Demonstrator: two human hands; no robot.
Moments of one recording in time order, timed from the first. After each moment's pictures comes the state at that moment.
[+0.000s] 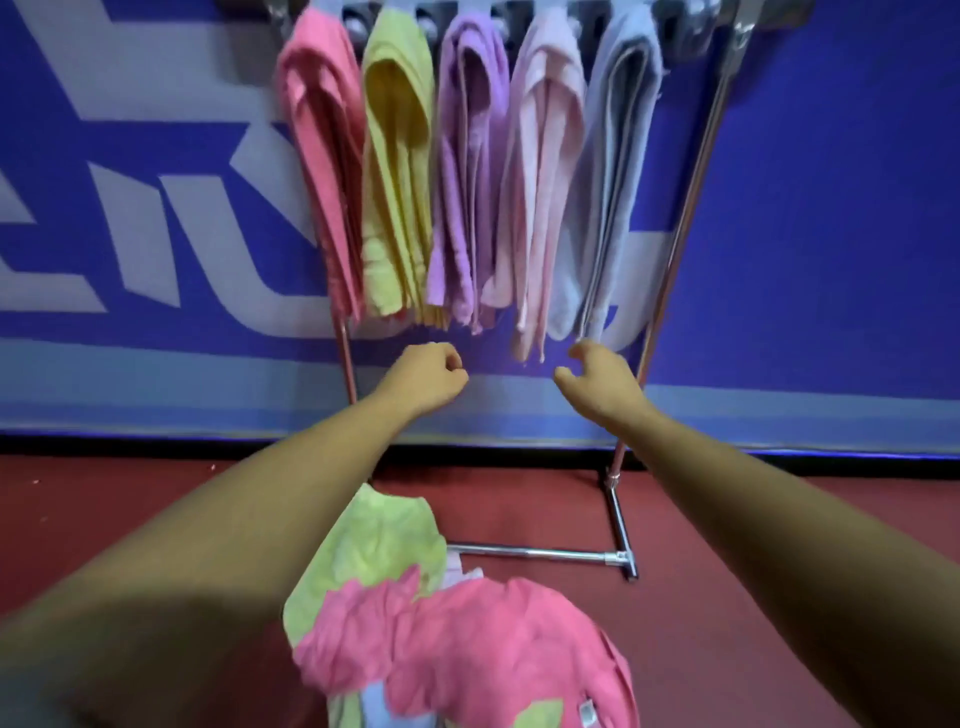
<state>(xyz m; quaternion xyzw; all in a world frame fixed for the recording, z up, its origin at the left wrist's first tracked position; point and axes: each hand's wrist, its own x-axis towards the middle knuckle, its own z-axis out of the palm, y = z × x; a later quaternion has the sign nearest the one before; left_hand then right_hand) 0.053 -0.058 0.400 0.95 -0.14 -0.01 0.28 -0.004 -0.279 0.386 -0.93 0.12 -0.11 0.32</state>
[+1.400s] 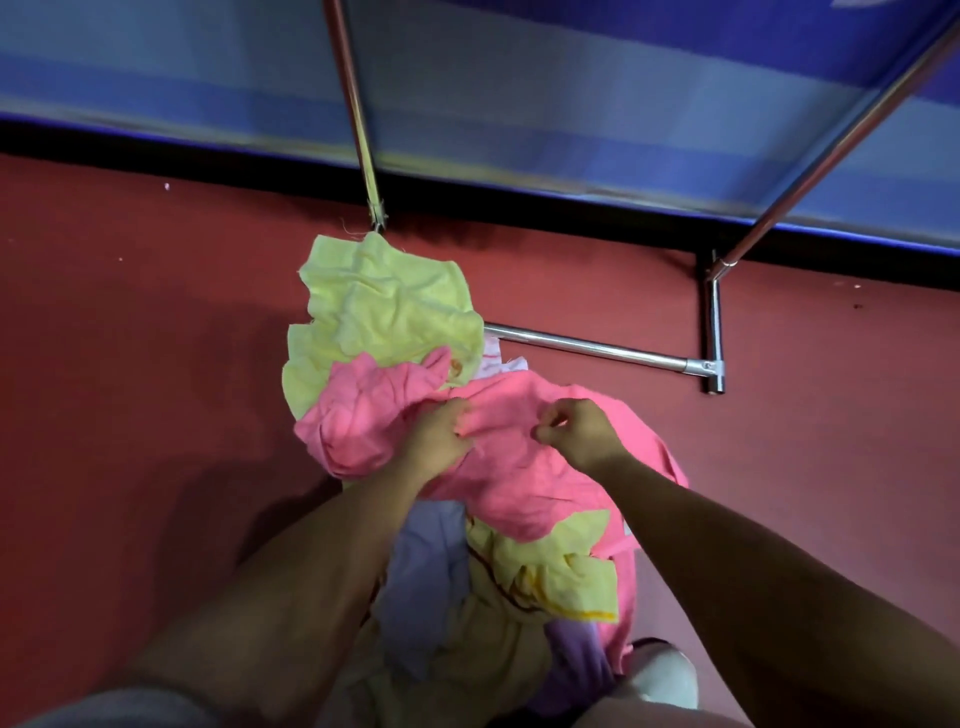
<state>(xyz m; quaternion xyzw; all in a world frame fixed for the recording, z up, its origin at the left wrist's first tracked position) -0.027 0.020 -0.055 0.89 -0.05 -0.27 0.37 -0.053 -0.196 -0.027 -0.87 0.16 0.23 0.41</state>
